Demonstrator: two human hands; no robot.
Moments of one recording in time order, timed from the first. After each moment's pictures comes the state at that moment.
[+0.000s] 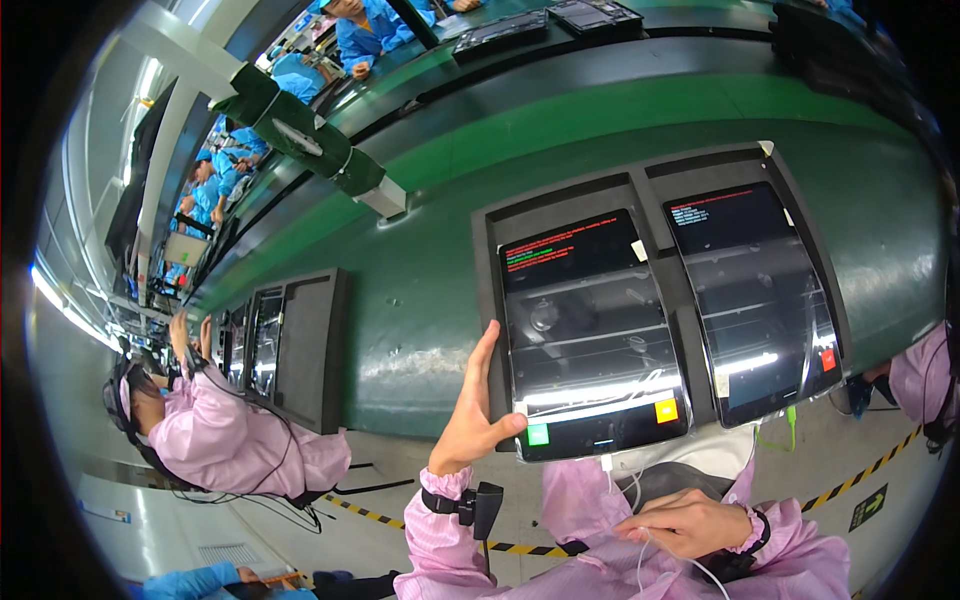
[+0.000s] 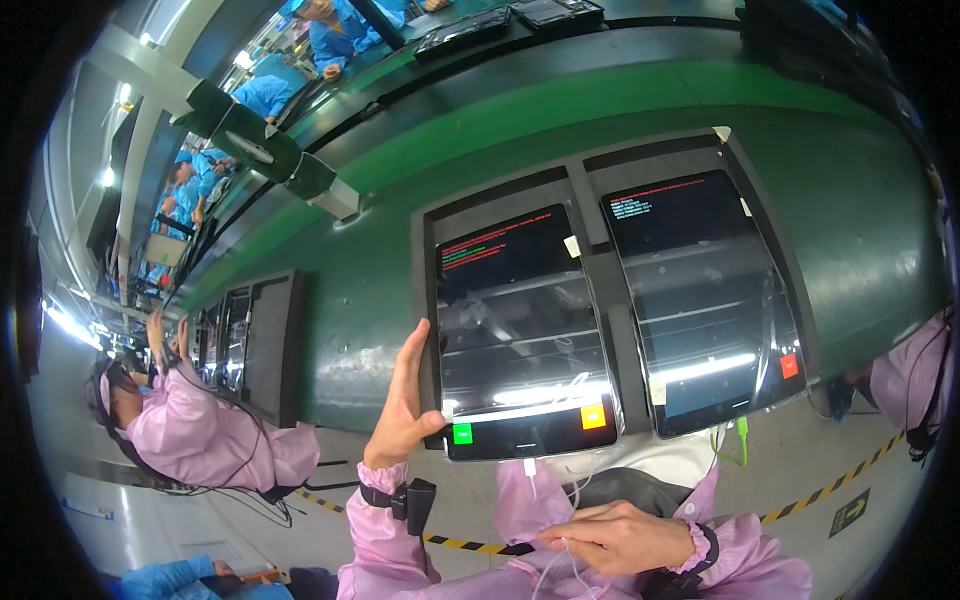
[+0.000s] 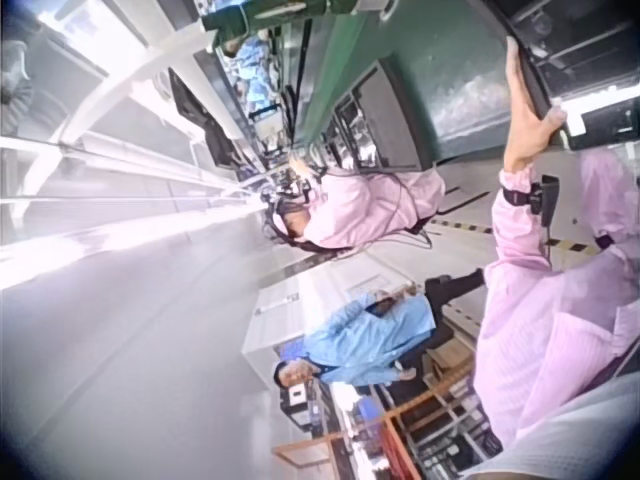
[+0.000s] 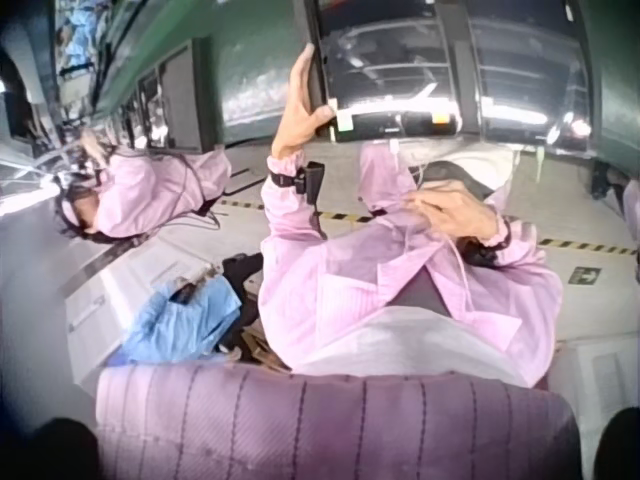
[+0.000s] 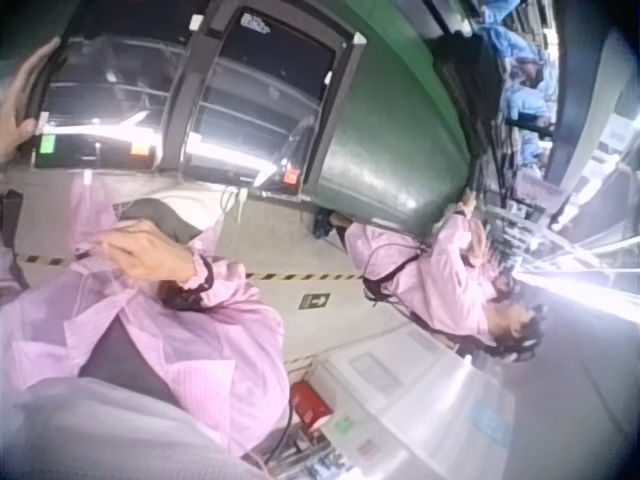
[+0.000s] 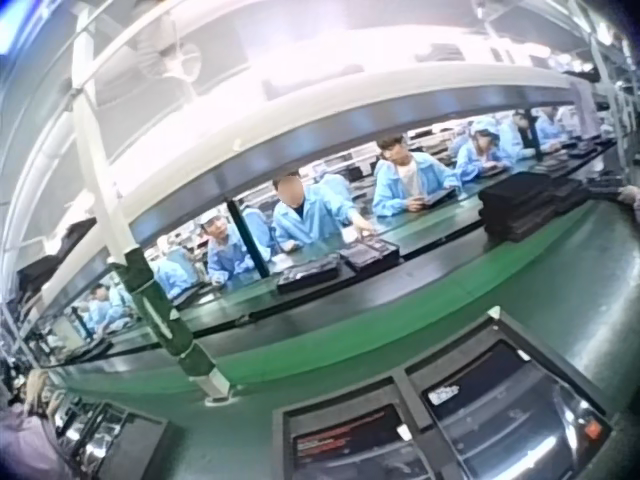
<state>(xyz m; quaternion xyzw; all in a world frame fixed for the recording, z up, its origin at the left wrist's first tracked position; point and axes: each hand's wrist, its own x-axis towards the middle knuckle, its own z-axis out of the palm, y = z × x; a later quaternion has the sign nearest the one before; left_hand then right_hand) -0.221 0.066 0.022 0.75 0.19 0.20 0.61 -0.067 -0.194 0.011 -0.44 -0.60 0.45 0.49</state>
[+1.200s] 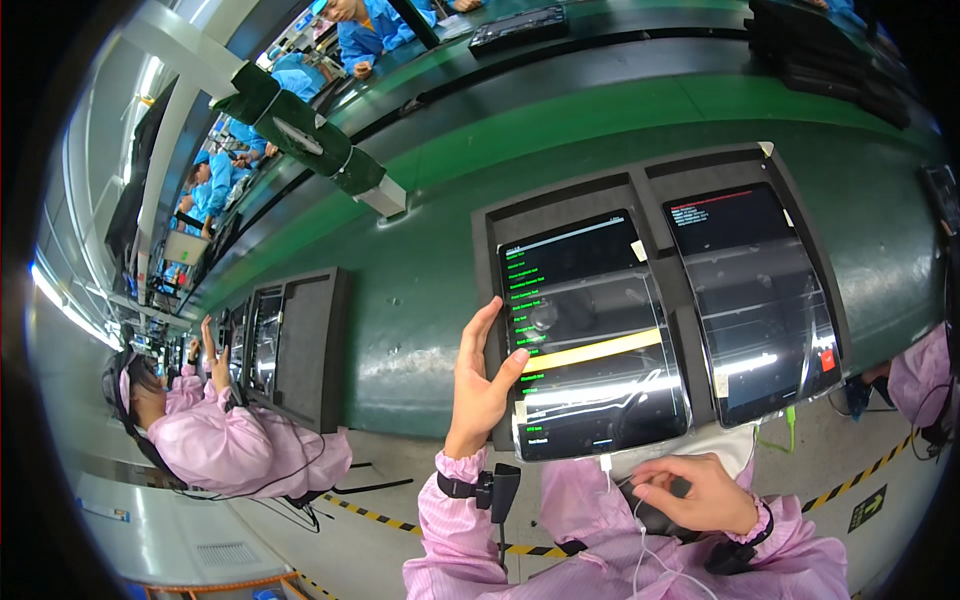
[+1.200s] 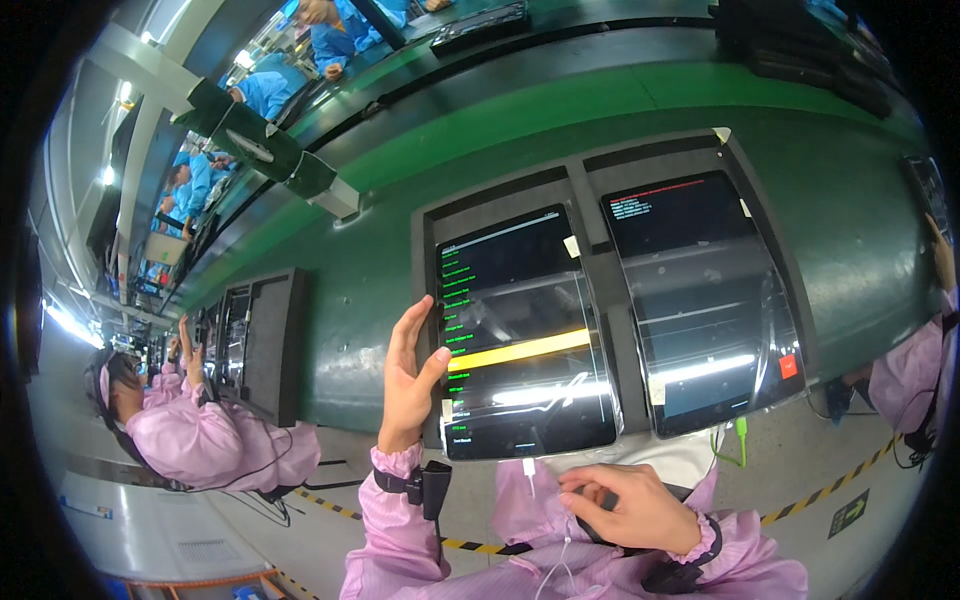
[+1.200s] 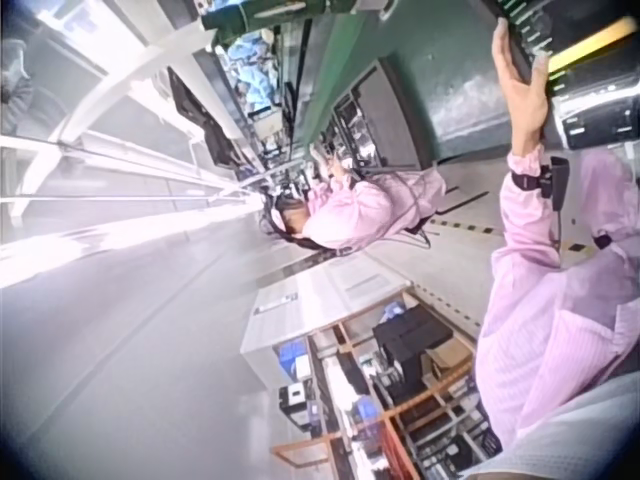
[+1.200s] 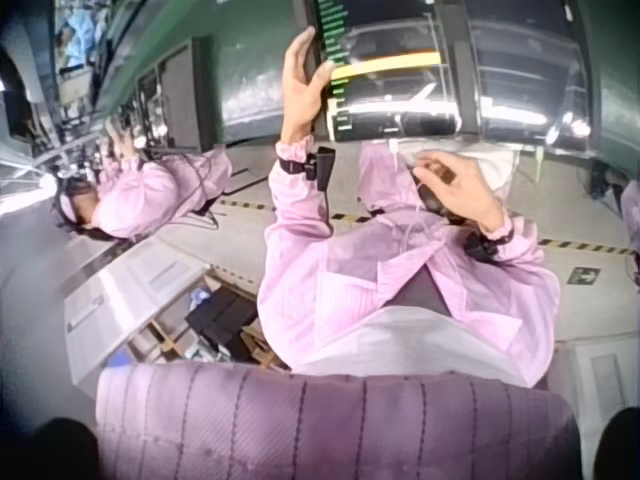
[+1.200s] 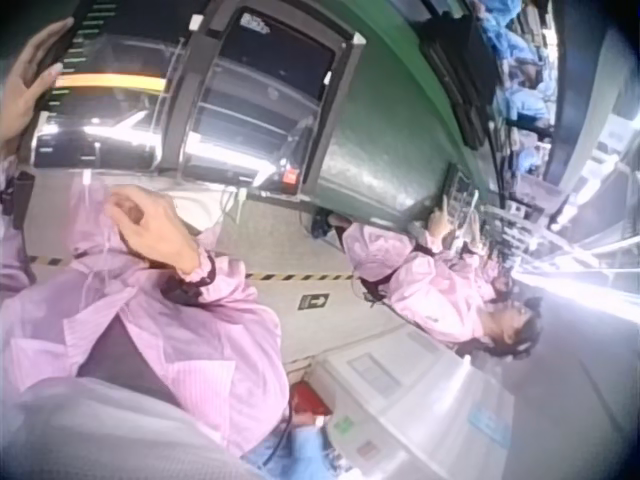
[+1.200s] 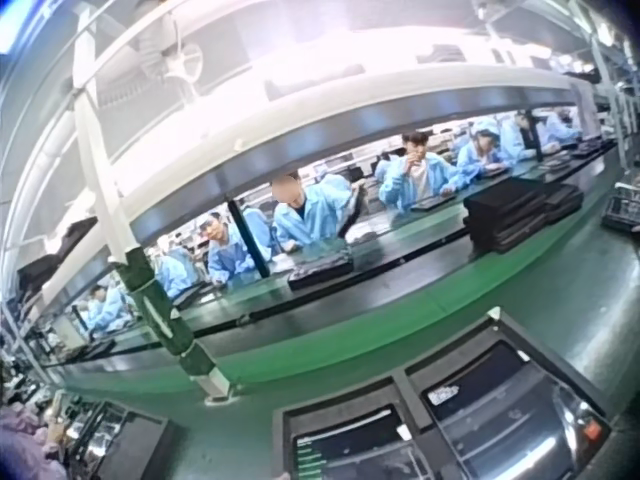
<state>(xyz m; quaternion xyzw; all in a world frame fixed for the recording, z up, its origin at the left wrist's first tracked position) -0.191 0.068 0.020 0.72 0.28 0.31 0.55 -0.059 -0.183 0.022 -0.61 -0.44 0.42 0.51</state>
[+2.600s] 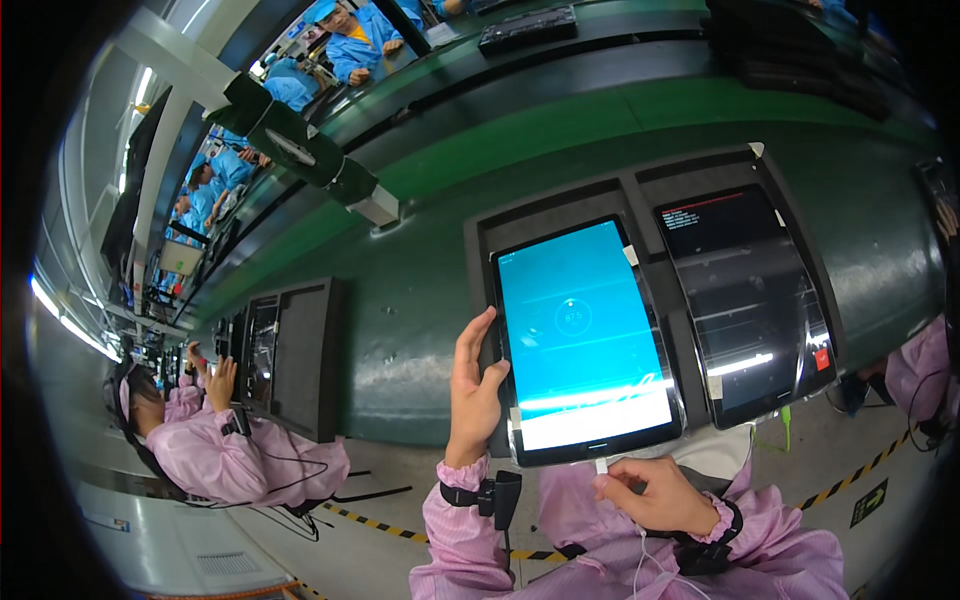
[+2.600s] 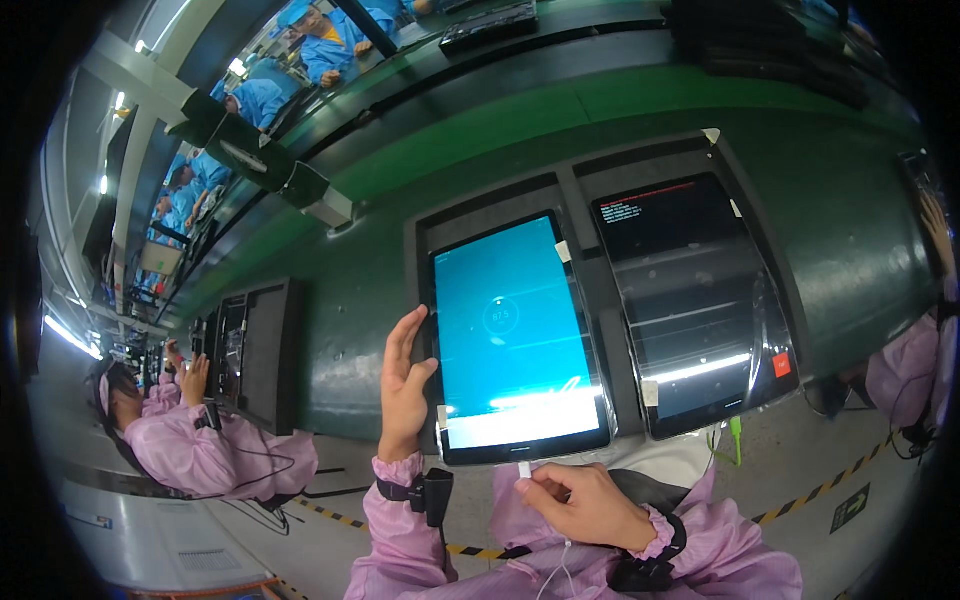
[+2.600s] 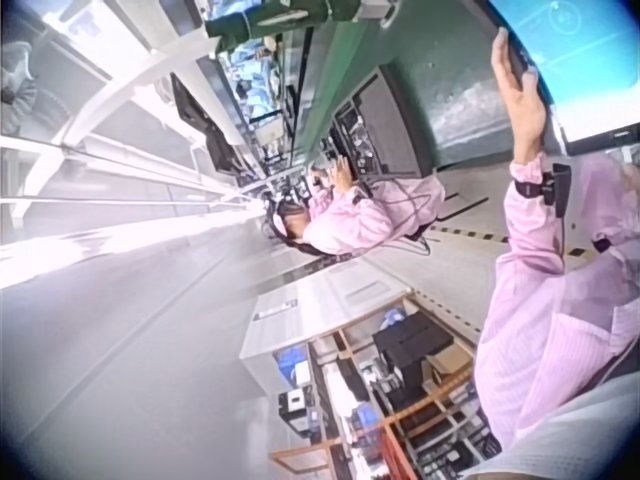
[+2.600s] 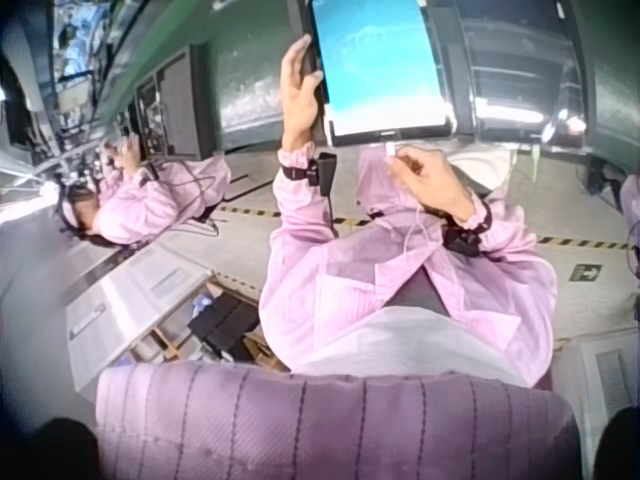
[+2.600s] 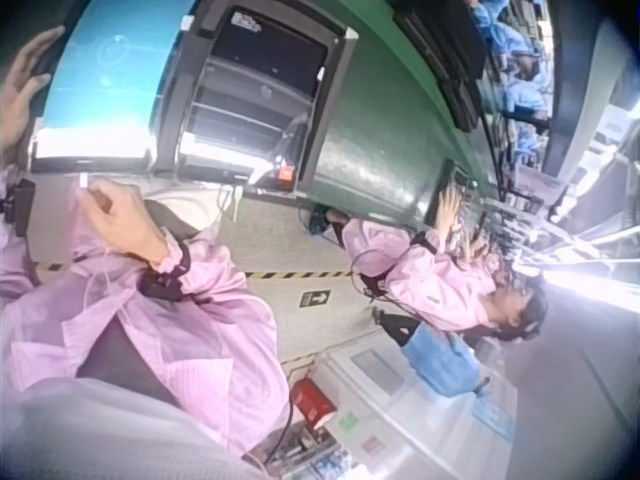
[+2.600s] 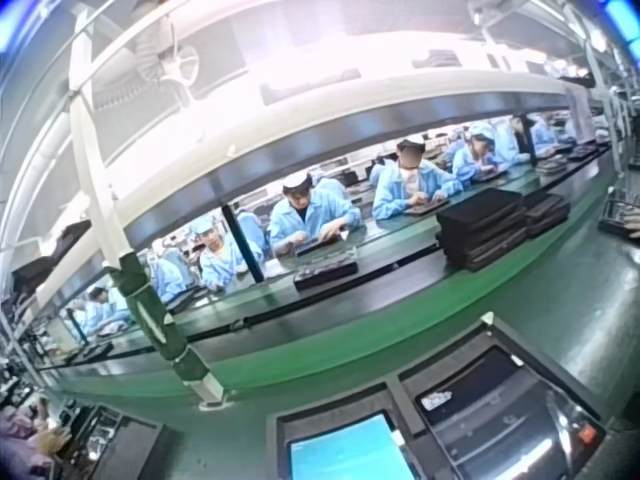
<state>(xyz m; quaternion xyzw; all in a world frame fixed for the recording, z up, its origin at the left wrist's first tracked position) -0.193 0.068 0.015 0.69 0.29 0.32 0.58 -0.084 -0.156 0.012 -0.59 -0.37 0.51 0.51</state>
